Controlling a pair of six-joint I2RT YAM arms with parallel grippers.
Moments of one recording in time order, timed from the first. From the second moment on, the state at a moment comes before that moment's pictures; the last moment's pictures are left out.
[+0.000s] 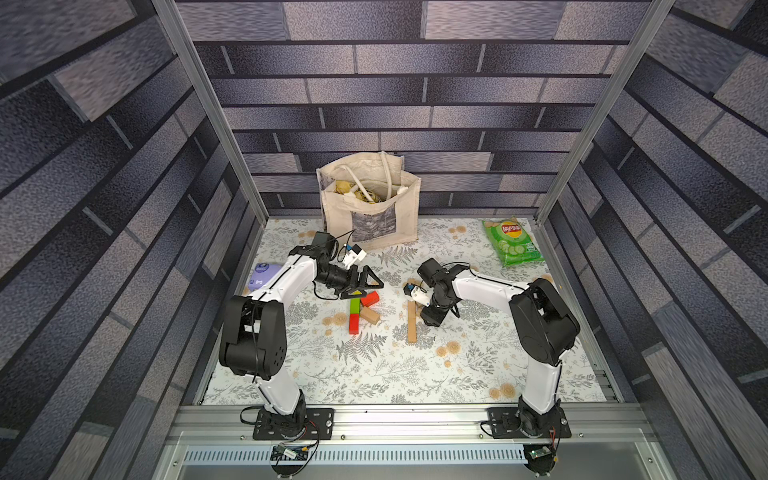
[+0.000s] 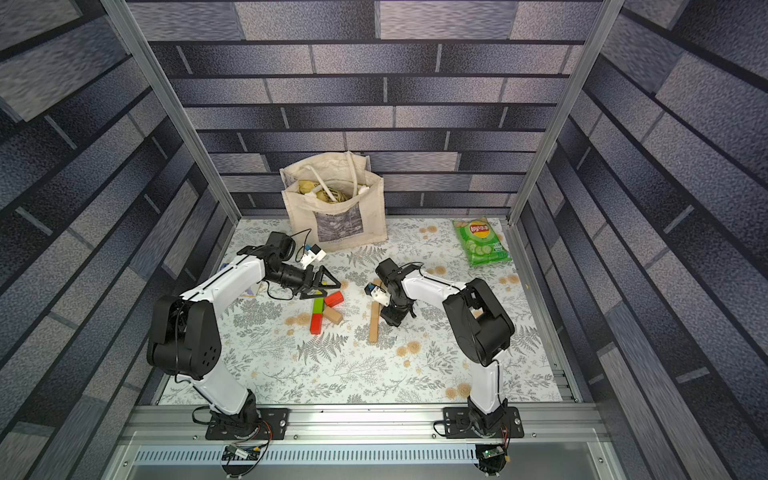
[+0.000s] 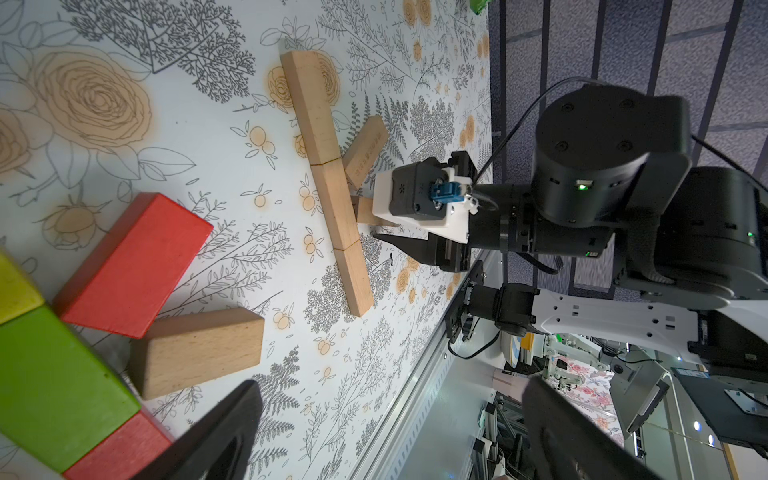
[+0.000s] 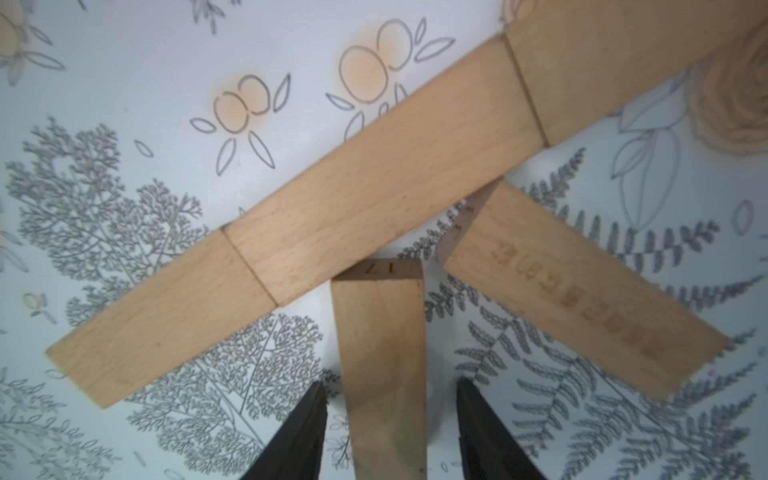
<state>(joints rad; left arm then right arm) -0.17 1.69 1.25 -0.86 0.99 -0.07 0.65 1.91 1.26 -0.79 -0.10 -0.38</state>
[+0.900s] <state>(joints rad) -0.17 1.70 1.25 -0.86 0.99 -0.07 0.65 1.95 1.32 -0.77 -0.10 -0.35</state>
